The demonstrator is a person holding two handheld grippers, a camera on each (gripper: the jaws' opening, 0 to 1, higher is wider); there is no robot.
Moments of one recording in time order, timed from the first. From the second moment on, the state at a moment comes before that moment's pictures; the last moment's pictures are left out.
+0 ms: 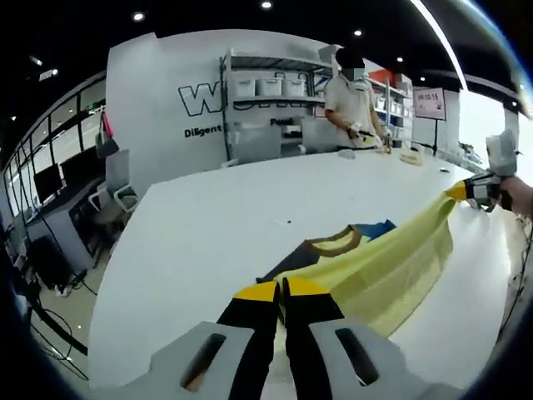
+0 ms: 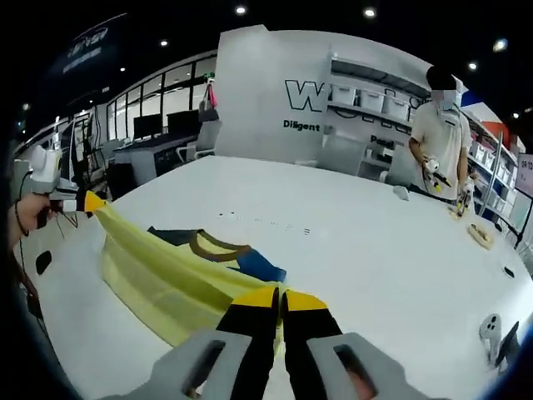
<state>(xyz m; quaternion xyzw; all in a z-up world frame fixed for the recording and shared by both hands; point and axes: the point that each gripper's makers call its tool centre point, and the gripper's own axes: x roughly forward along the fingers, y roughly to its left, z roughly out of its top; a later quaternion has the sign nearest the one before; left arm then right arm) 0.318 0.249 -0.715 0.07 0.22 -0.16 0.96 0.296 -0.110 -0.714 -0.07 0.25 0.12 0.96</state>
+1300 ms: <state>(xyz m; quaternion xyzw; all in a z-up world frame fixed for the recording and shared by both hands) 0.423 0.251 -0.777 0.19 0.30 -0.18 0.92 0.402 -0.100 -0.779 -0.16 0.28 0.16 0.93</state>
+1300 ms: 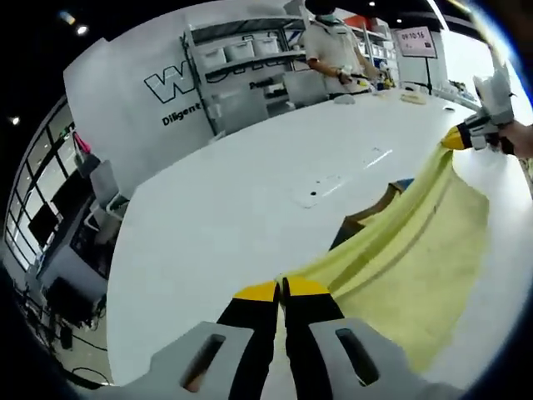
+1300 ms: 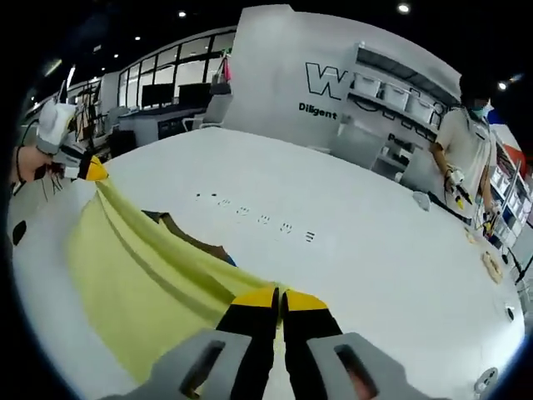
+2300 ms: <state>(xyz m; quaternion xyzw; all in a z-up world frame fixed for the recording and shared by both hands) 0.422 0.253 -0.837 0.21 0.36 -0.18 0.89 0.416 -0.110 -0.833 -0.16 0.34 0.16 0.91</state>
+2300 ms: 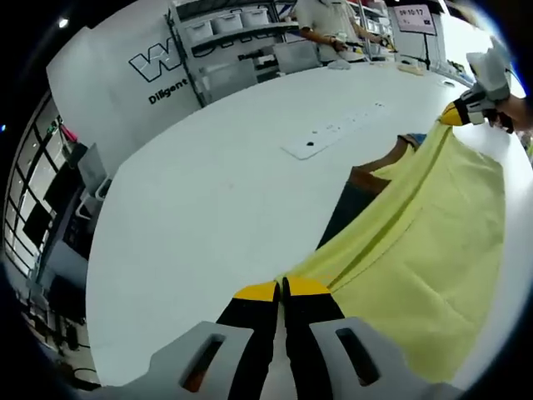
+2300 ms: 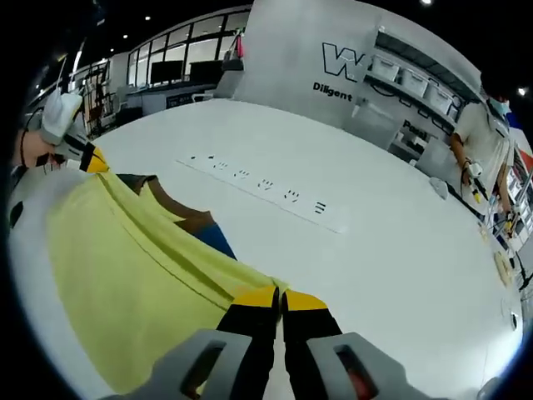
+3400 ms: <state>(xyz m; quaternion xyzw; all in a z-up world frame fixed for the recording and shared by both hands) 0.406 0.243 -0.795 0.45 0.27 -0.39 0.76 0.388 -0.090 -0.804 -0.45 0.26 0.41 0.75</state>
